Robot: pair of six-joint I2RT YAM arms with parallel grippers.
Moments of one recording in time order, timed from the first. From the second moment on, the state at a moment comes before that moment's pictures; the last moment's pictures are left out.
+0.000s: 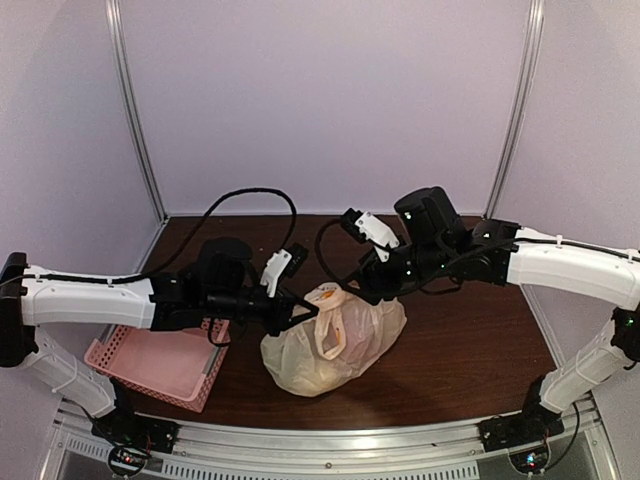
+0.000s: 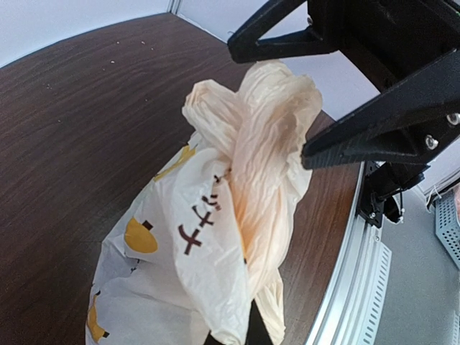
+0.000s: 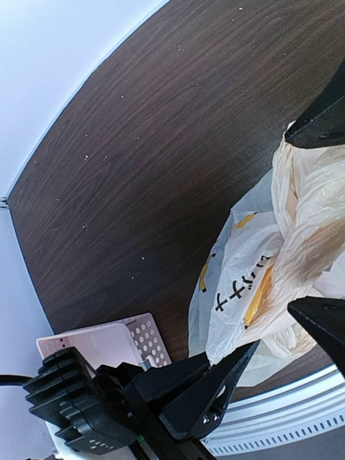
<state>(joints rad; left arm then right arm) -0.99 1.38 0.84 0.06 0.23 -0.33 0.93 1.42 1.21 -0.41 -0.04 0.00</state>
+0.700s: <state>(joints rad) -0.99 1.38 0.84 0.05 0.23 -0.33 0.93 1.45 1.16 -0.37 0.01 0.00</state>
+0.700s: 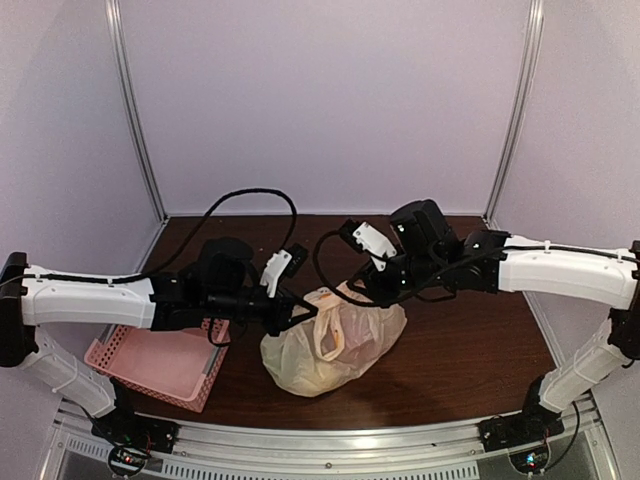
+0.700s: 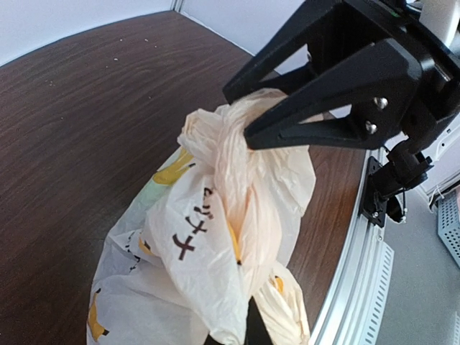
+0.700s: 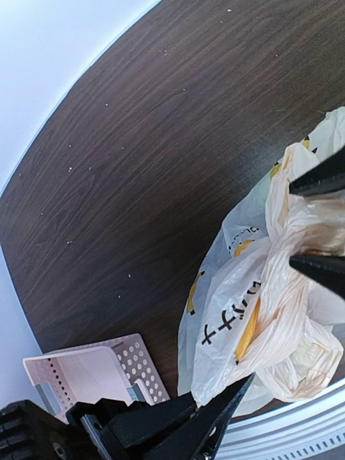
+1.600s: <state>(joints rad) -0.96 1.38 0.90 0.04 0.11 -0.34 0.92 1.32 1.04 -0.20 0.19 0.17</state>
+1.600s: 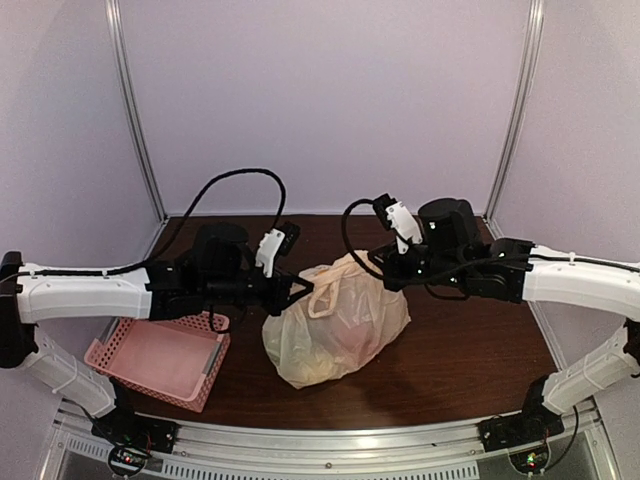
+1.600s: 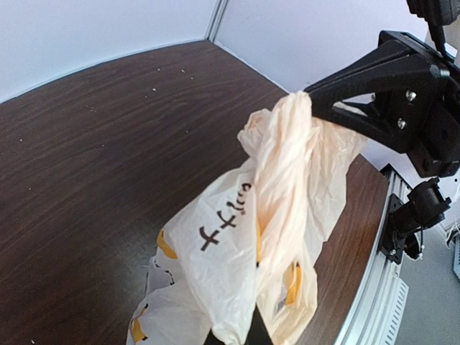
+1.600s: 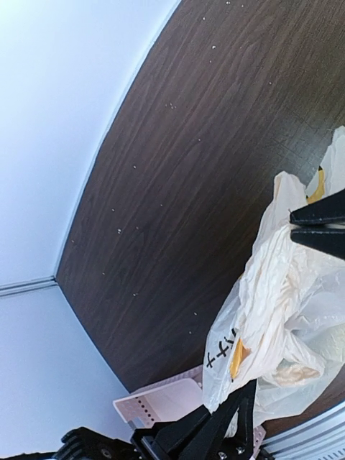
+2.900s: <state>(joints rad) -1.03 1.30 1.02 -0.03 0.04 -0.13 0.89 1.24 0.86 0.03 0.12 0.35</state>
